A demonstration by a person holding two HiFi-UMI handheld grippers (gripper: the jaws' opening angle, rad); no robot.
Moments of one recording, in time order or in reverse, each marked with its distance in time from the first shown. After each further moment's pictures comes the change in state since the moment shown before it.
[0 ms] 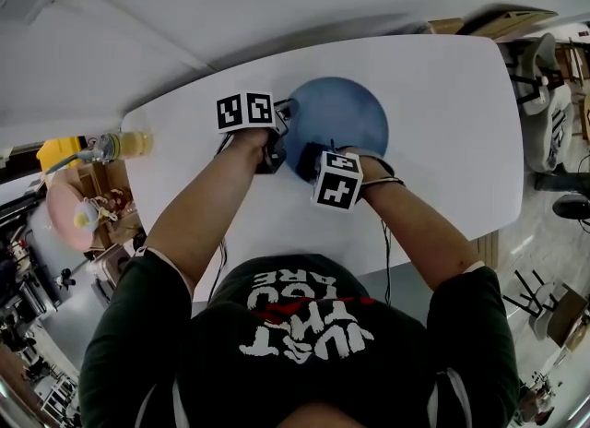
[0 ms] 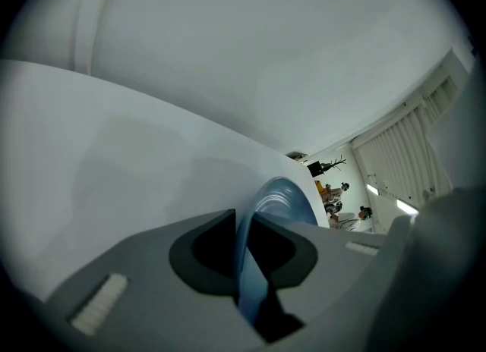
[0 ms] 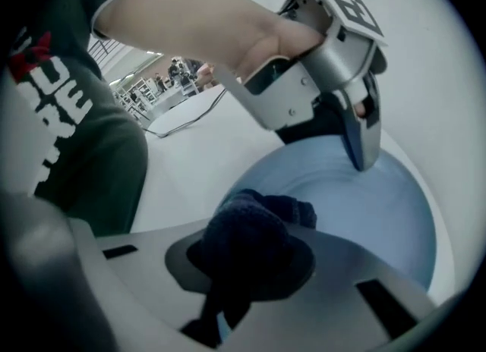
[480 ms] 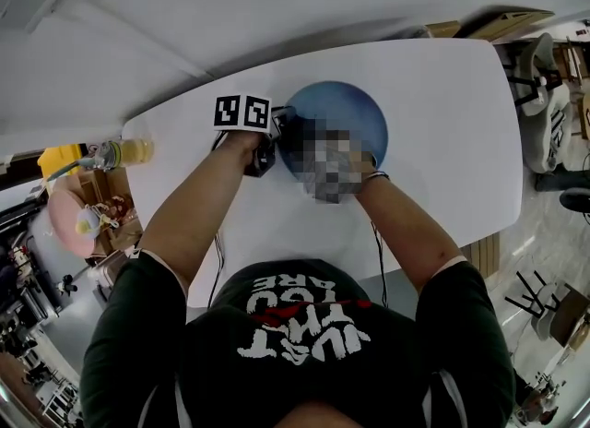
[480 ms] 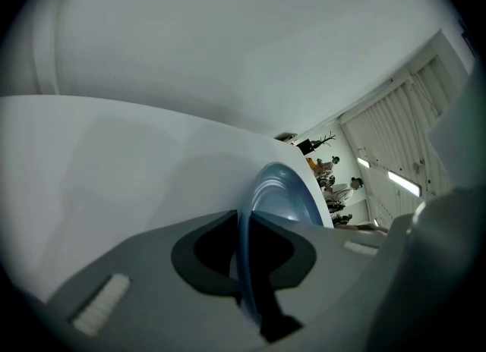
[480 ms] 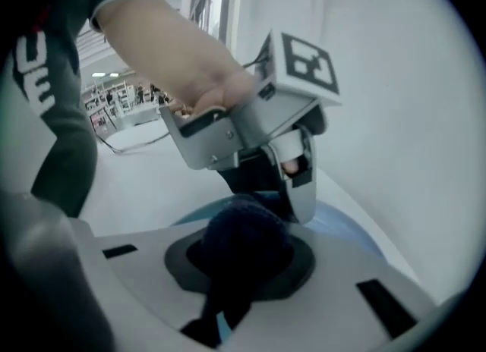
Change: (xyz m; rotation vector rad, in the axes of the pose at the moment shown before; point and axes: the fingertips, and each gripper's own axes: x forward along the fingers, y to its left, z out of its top) left arm 0.001 -0.001 -0.002 0.131 0.119 -0.042; right arm -0.012 -0.070 0.050 -0.045 -0.275 -0.318
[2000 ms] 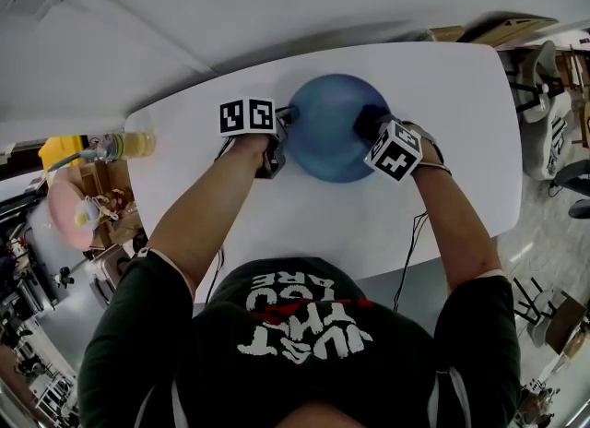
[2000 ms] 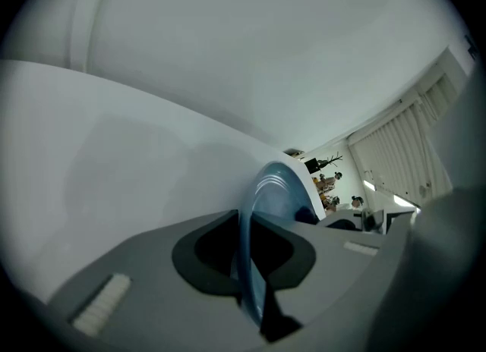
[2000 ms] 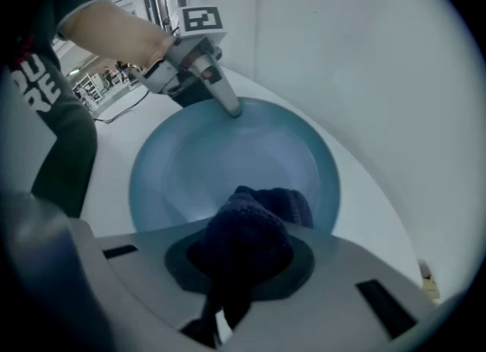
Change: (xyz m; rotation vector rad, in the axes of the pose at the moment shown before) left arm 0.000 0.001 -0.003 -0.107 -0.105 0.024; right arm -0.085 -0.051 -0.140 0.171 0.380 -0.022
